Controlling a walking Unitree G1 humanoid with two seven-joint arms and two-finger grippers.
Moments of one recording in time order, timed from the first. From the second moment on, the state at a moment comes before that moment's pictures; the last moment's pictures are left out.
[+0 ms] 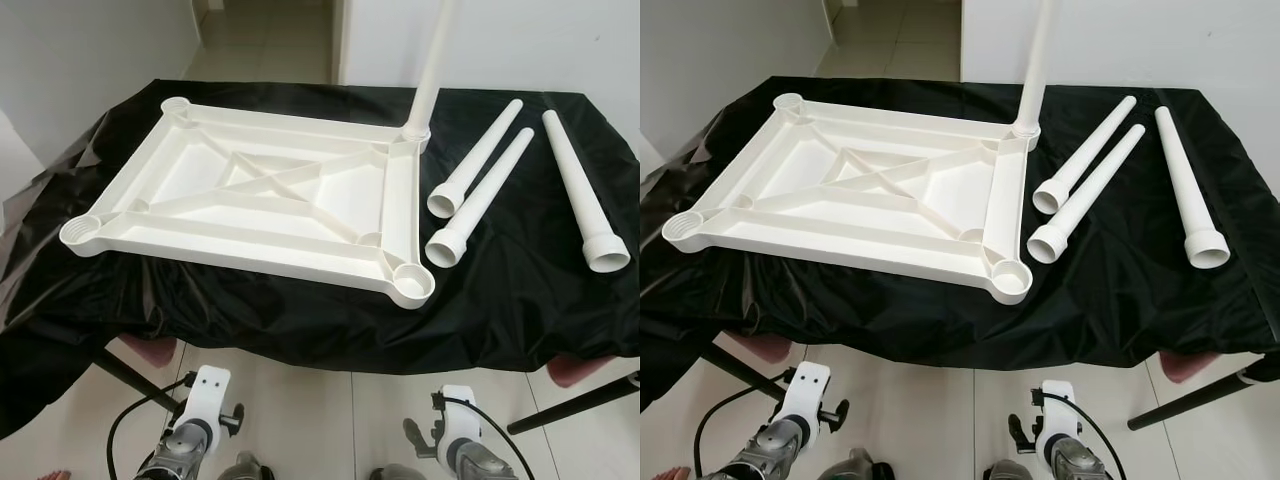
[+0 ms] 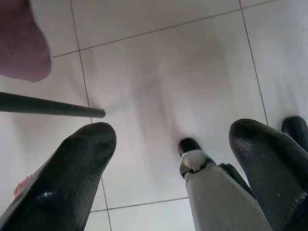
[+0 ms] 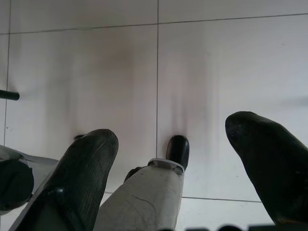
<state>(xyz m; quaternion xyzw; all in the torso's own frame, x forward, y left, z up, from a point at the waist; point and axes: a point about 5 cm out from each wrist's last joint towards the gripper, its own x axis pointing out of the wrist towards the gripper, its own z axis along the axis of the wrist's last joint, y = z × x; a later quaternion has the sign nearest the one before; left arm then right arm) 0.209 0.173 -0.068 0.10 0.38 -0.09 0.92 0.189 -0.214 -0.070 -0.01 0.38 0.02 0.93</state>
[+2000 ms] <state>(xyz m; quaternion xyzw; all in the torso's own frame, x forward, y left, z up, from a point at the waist) 0.220 0.172 -0.062 0.00 0.36 -0.02 0.93 0.199 -0.201 -0.068 -0.02 0.37 0.03 0.93</state>
